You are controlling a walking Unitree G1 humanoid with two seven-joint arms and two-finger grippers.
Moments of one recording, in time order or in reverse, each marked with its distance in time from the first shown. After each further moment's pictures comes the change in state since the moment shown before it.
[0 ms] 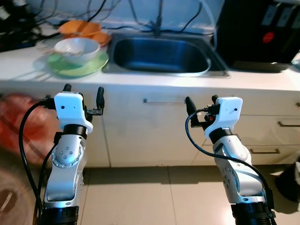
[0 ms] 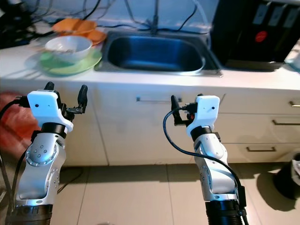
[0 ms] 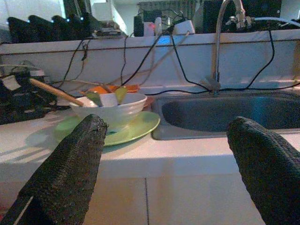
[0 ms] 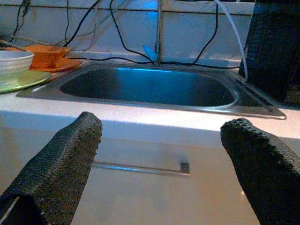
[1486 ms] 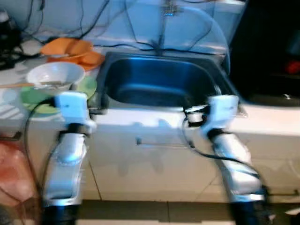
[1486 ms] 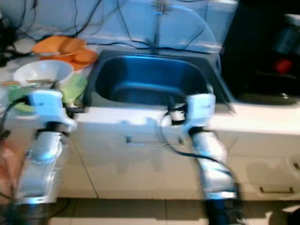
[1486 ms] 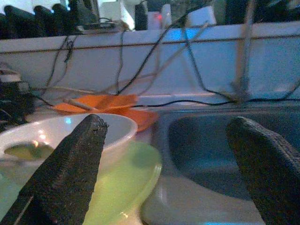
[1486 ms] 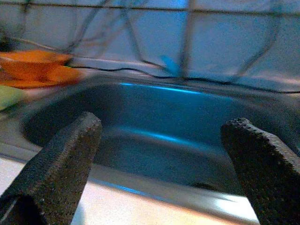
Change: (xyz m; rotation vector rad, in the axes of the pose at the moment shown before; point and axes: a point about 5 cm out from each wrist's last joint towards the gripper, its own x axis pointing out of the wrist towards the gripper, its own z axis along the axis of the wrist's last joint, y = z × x) left arm 0.003 0.005 -0.001 0.019 0.001 -0.002; right arm 0.008 0.025 0.003 0.035 -0.002 0.124
